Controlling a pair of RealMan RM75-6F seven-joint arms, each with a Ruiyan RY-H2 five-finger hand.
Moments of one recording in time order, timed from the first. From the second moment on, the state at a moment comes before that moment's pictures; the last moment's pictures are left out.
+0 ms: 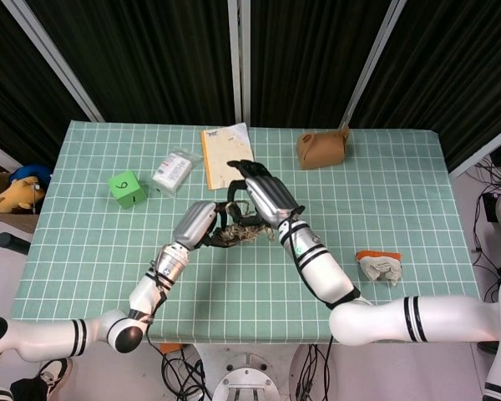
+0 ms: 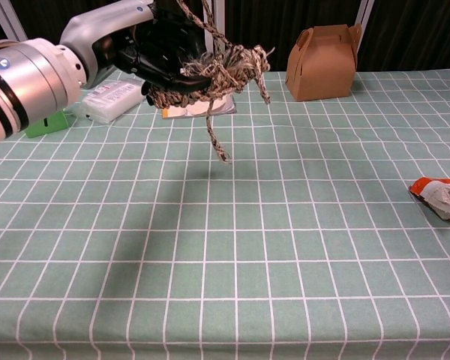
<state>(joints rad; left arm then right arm) -0.77 -1.62 -0.28 -1.63 1.16 1.08 -0.13 1.19 -1.34 0.41 -1.96 -0.43 1.05 -0.33</state>
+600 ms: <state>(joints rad) -0.74 -1.77 -0.39 -1.43 1.00 1.25 0.06 1.13 -1.33 0.35 -2.11 -0.57 1.26 -0.46</state>
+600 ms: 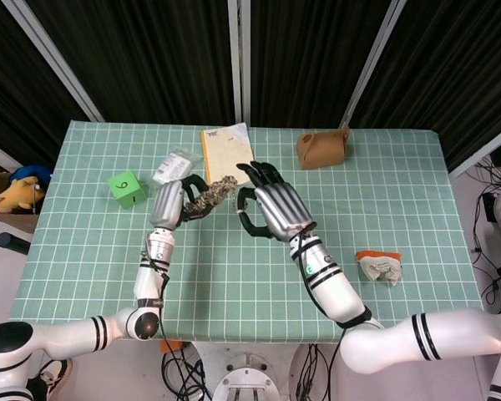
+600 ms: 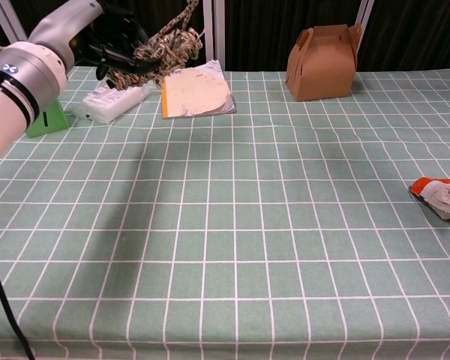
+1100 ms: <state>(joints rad) -0.71 -1.80 -0.55 -1.44 0.96 1.34 -0.07 1.03 -1.36 0.28 -2.18 -0.73 1.36 -0.49</state>
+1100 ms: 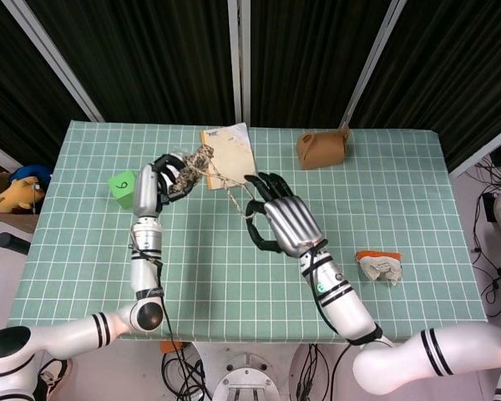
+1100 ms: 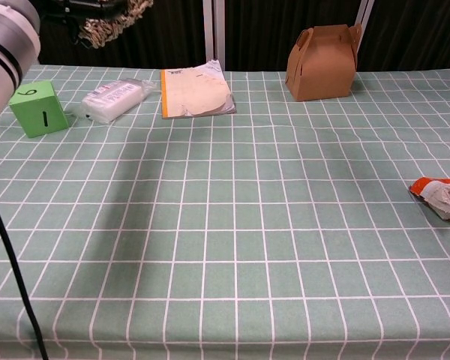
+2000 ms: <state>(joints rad) -0.66 -1.80 -0.60 -1.46 1.16 1.45 -0.42 0.92 -1.39 0.36 -2.15 -0.62 1.31 -0.37</state>
